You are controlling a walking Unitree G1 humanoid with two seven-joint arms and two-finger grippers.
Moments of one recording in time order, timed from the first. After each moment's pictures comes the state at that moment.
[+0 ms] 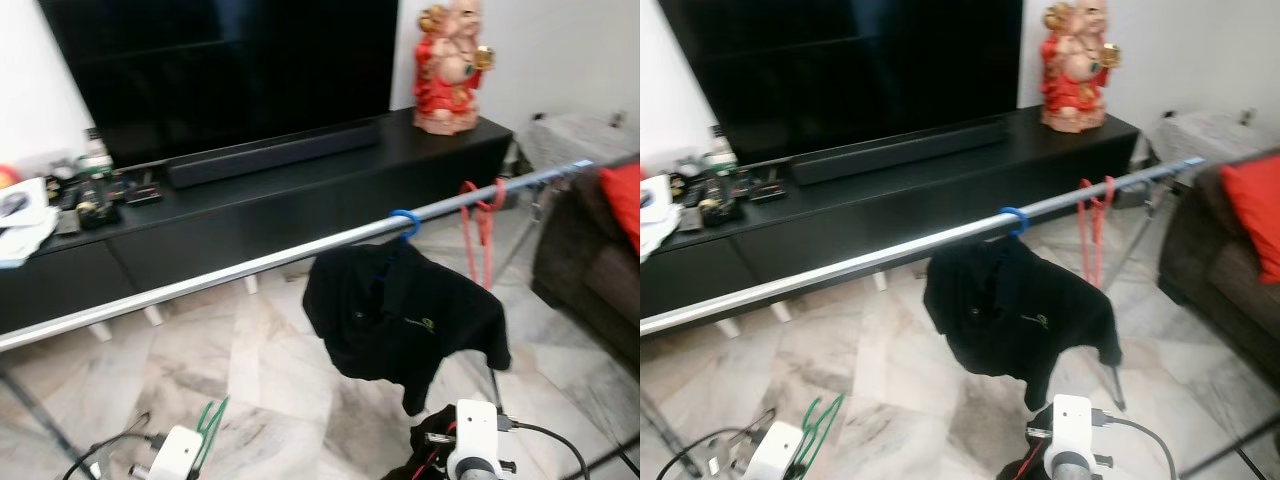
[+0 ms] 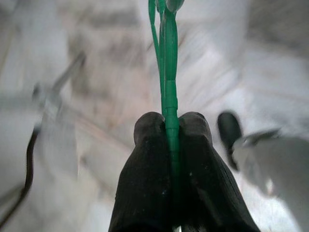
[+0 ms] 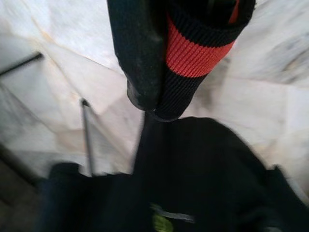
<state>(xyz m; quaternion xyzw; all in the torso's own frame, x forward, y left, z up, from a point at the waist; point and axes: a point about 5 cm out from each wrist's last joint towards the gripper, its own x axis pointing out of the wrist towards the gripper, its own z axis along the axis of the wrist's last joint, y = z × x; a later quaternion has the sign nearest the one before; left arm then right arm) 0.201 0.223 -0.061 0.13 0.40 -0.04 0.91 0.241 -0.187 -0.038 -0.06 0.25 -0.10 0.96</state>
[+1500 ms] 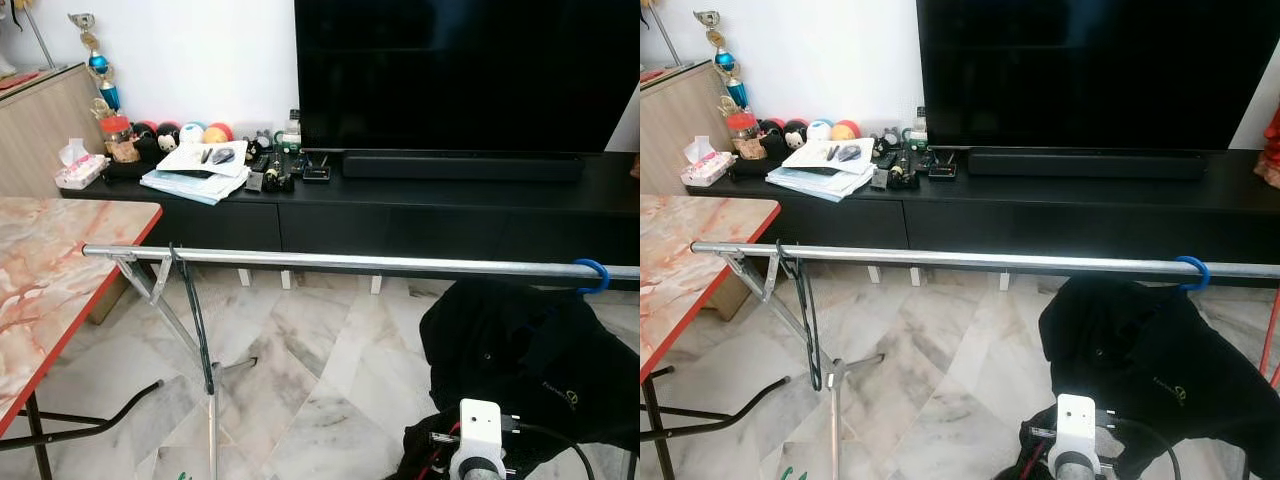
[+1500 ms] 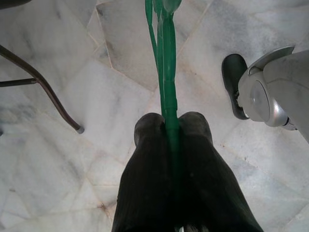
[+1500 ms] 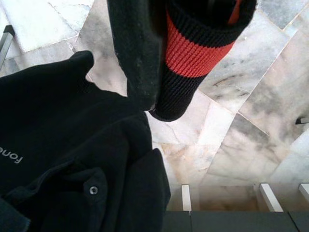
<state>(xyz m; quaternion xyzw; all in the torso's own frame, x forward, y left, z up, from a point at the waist) 0.142 0.230 -0.092 0.12 0.50 0.00 0.86 0.241 -0.196 -0.037 -0.06 0.26 -0.11 0.96</state>
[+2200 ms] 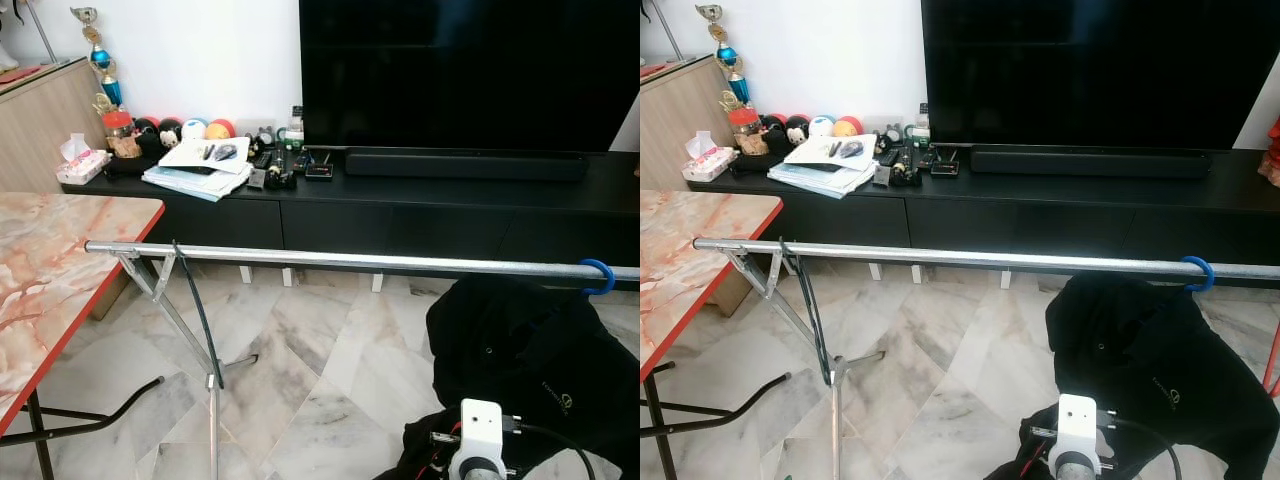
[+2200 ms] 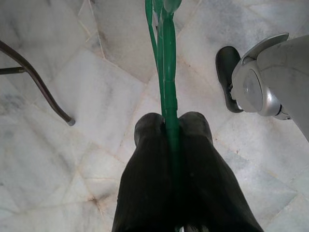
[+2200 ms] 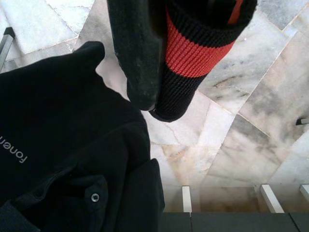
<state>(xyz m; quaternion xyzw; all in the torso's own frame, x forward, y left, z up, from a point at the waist) 0.134 0.229 -0.096 0.11 0.51 0.00 0.86 0.241 -0.197 -0.037 -0.05 0.26 -0.12 0.96</state>
